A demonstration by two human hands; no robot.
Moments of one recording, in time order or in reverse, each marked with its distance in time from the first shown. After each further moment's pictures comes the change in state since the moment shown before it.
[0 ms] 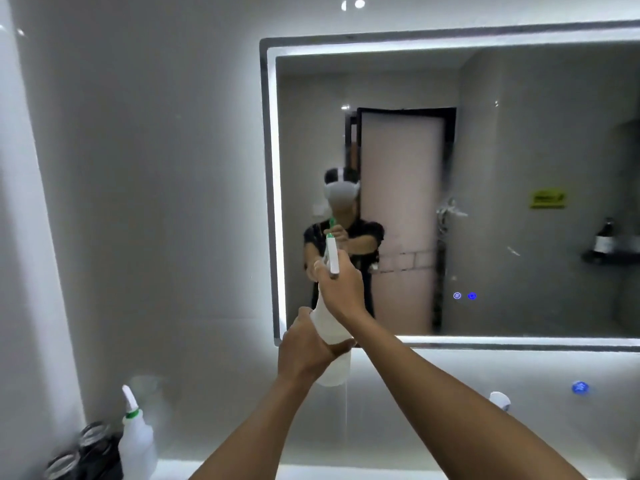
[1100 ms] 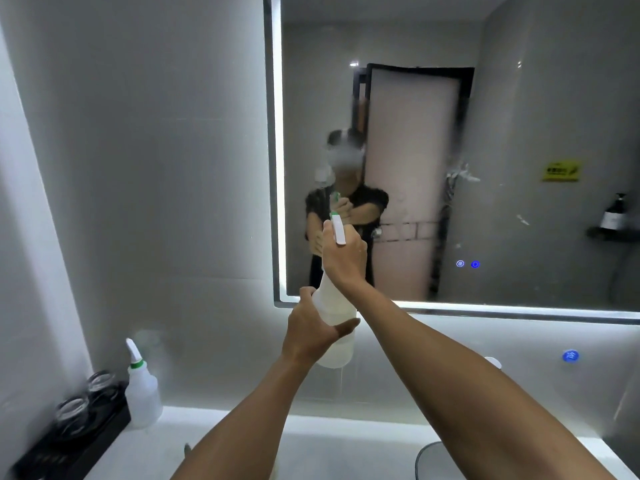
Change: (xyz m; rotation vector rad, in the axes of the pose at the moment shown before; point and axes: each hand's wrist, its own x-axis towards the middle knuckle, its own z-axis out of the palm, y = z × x) left_hand -0.026 -0.013 0.020 -0.186 -0.046 -0.042; right_hand 0.008 0.023 0.021 -0.049 0.166 0.058
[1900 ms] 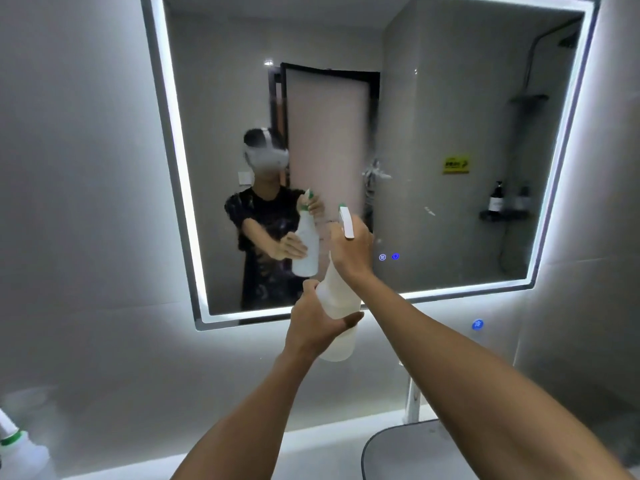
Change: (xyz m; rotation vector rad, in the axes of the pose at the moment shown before) left_hand 0.016 0.078 0.088 -0.178 -0.234 0.109; right_hand 0.040 0.032 -0.120 -0.092 0.184 0.070
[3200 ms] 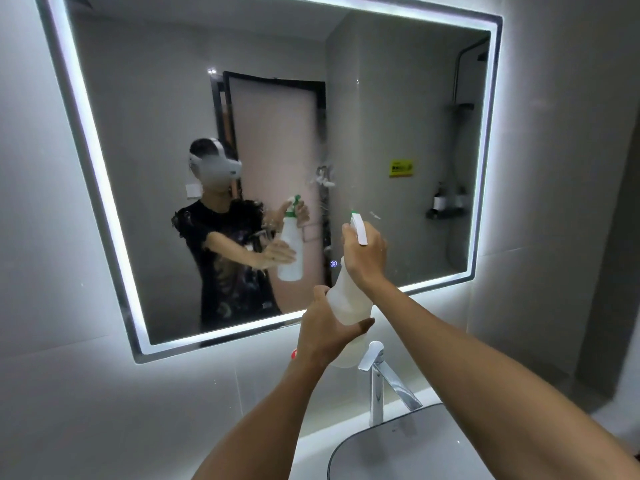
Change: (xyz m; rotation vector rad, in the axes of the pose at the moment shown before) left_hand 0.004 0.047 0.082 -0.035 -0.125 0.094; right_hand 0.028 0.037 -0.094 -0.098 0.180 0.028
